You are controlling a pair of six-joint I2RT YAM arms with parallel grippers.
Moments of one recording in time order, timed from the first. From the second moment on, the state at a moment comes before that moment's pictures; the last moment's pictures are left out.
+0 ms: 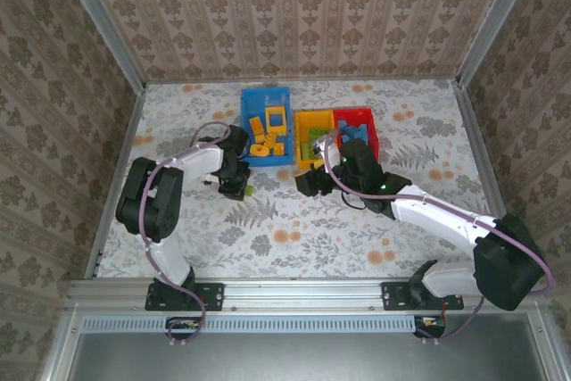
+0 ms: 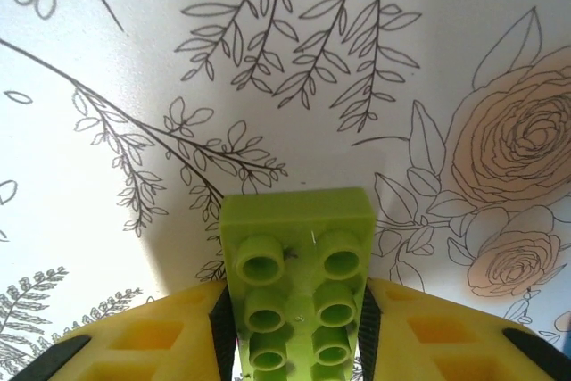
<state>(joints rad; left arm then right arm) -0.43 1.79 1.09 -0.72 0.09 -1.71 0.64 1.30 0.79 0.01 -0.27 0.21</state>
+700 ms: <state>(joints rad) -0.43 1.83 1.14 -0.77 0.11 -1.66 0.64 1.30 0.79 0.02 -0.31 0.24</state>
